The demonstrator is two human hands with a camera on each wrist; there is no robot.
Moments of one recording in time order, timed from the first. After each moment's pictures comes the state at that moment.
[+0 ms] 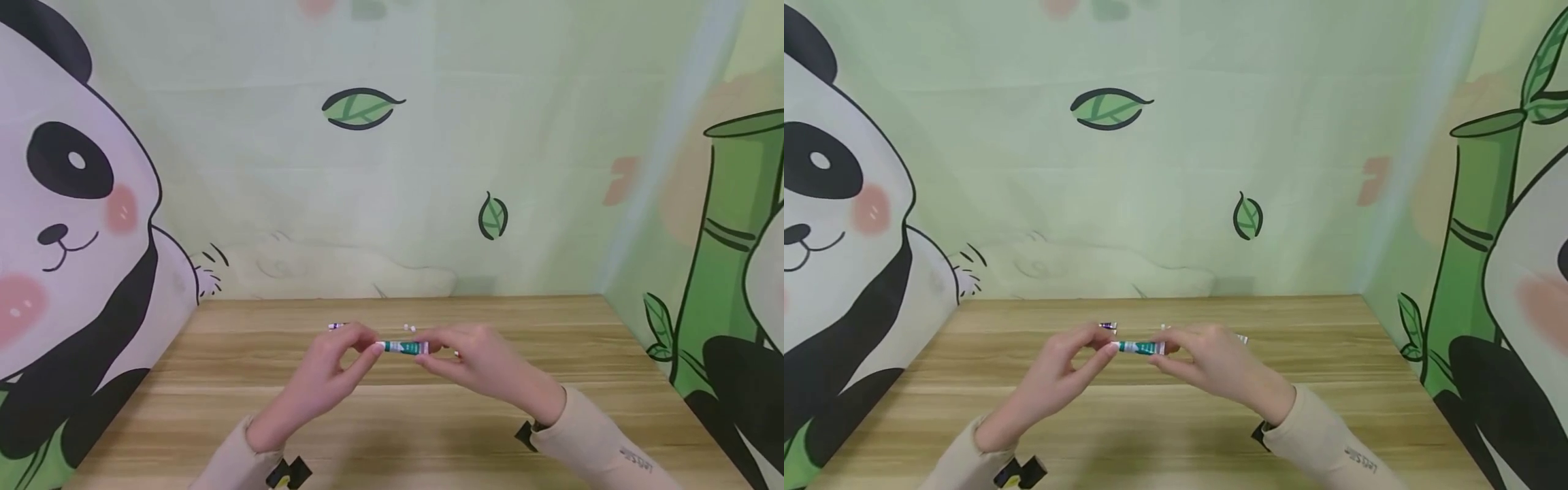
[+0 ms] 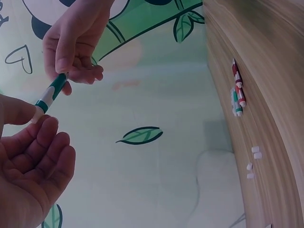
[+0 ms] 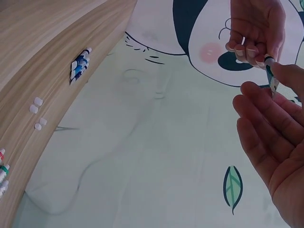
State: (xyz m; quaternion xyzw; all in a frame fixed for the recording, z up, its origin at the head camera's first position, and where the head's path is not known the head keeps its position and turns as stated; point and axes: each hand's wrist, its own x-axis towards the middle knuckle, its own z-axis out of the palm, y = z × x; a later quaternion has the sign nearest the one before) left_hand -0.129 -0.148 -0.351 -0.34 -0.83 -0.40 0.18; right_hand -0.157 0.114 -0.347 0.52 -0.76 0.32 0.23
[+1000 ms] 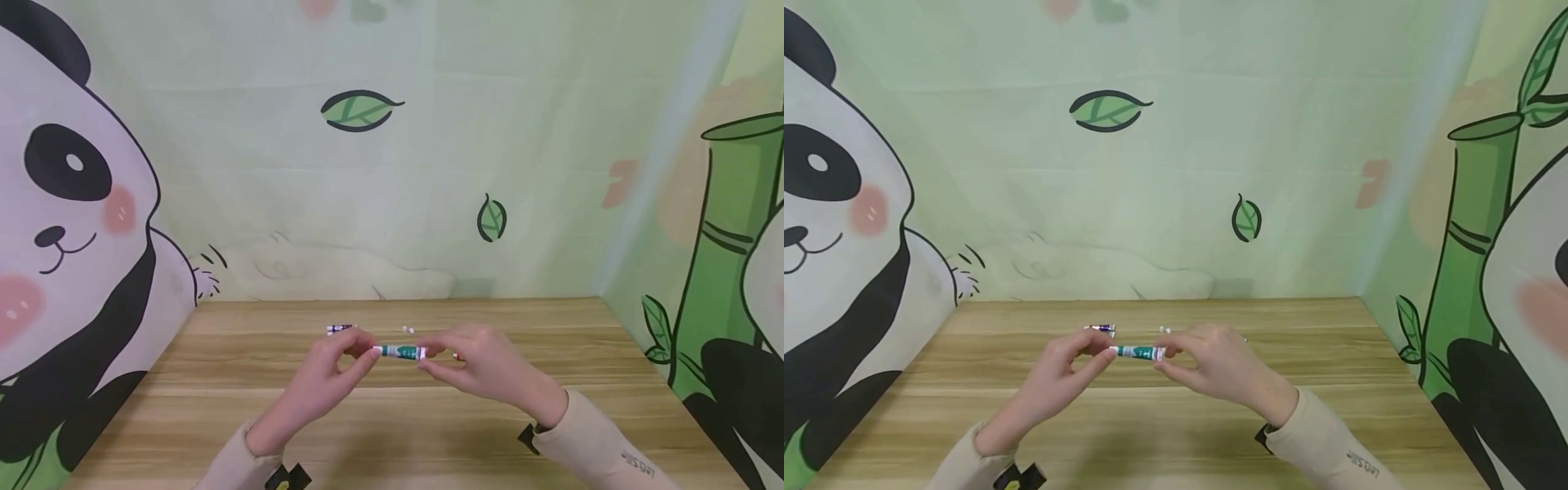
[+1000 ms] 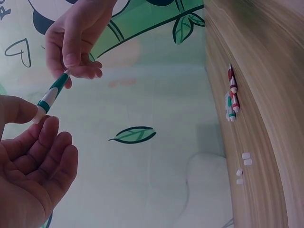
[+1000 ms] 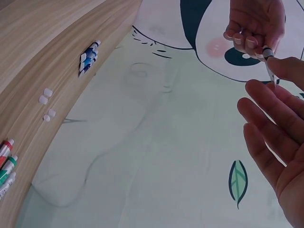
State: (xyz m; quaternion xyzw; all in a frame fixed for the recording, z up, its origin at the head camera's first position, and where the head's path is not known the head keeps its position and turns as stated) left_hand -0.128 -0.147 -0.356 -0.27 -0.85 -0.44 0.12; right_hand -0.162 0.119 -0.354 0.53 -0.75 0.27 0.28
